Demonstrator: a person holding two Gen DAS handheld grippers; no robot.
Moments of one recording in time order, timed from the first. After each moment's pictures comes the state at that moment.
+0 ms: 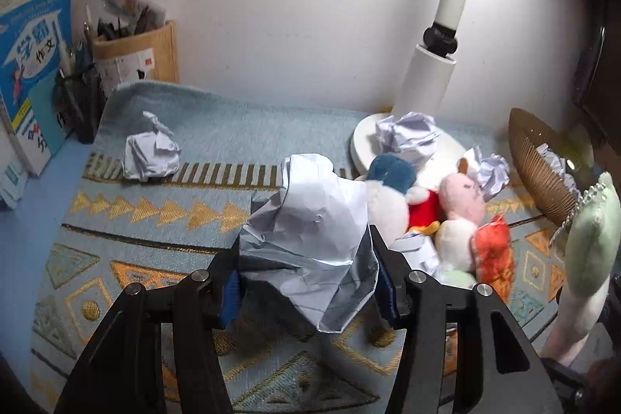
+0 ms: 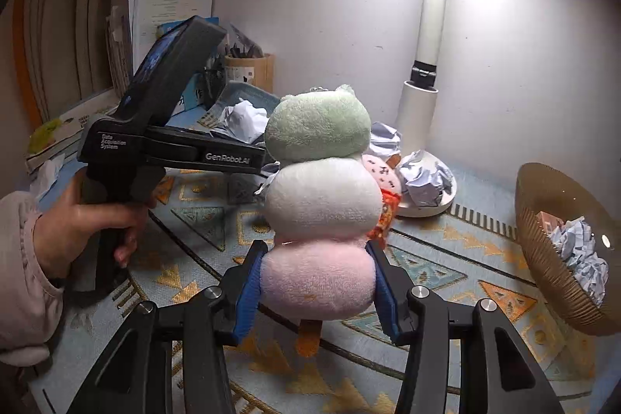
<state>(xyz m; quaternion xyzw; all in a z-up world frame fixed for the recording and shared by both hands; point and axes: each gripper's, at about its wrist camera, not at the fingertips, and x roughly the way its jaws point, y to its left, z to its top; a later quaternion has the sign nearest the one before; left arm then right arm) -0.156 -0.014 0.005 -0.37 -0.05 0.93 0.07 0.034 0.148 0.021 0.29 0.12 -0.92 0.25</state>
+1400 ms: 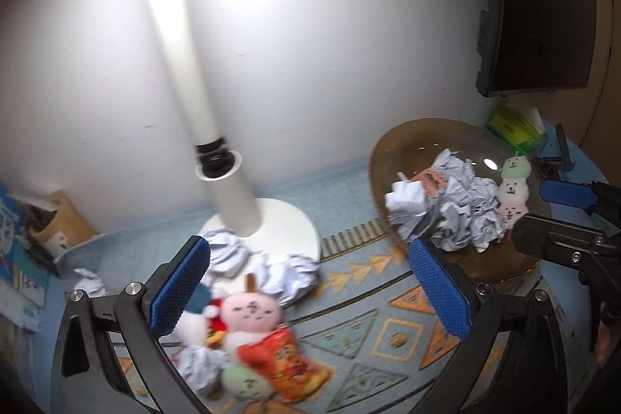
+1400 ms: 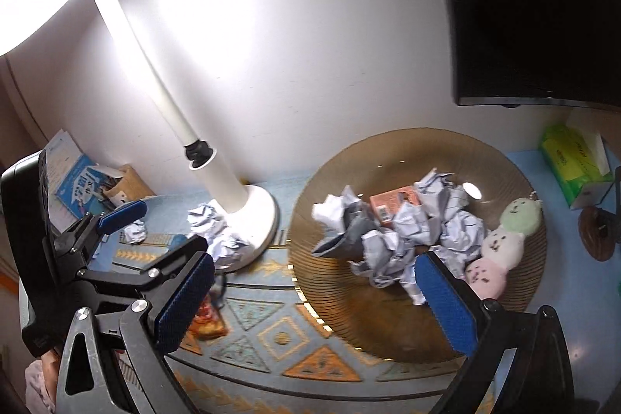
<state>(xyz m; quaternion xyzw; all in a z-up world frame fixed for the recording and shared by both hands) -0.149 0.160 0.125 -0.35 0.10 0.92 0.13 -0.046 0.337 0.119 0.38 -0.10 -0.91 0.11</state>
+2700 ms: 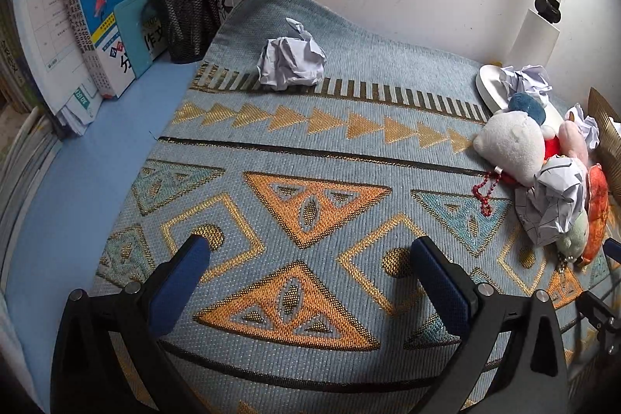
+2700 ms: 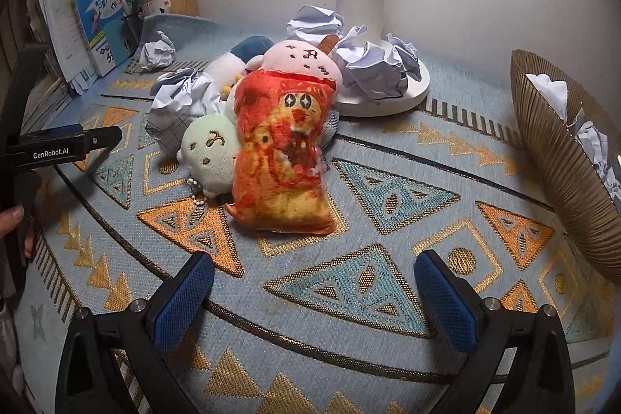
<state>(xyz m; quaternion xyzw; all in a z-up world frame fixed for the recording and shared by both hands) -0.118 -0.107 -0.008 -0.45 -0.03 0.89 -0.05 -0.019 0.170 -0.035 0.44 0.09 -0.88 0.17</state>
